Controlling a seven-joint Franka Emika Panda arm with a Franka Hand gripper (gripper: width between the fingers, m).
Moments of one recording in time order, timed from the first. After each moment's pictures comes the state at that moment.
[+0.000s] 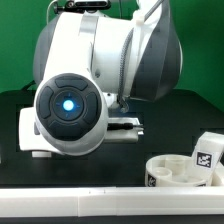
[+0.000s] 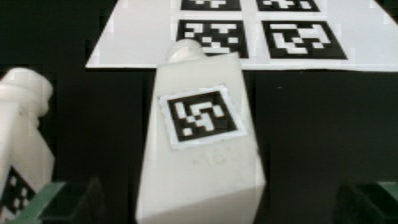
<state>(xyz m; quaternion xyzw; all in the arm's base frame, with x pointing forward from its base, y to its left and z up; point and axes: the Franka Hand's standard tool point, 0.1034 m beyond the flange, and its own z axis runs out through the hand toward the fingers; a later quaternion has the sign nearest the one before) 0.465 -0.065 0.010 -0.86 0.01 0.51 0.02</state>
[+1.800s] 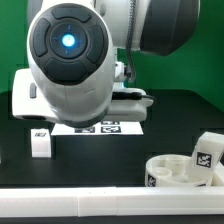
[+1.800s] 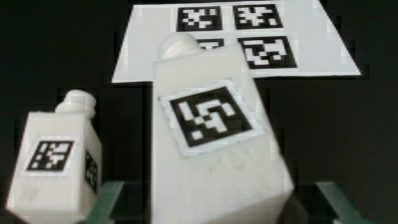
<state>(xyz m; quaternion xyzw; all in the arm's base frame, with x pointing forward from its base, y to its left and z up) 0.529 -0.063 0.068 -0.89 0.03 0.45 0.00</state>
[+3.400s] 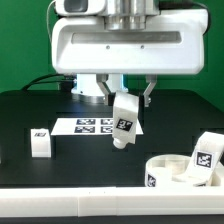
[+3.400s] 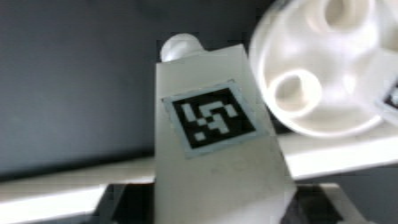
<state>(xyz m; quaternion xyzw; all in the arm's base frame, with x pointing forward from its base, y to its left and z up) 0.615 0.000 0.128 -0.99 0.11 -0.05 0.01</state>
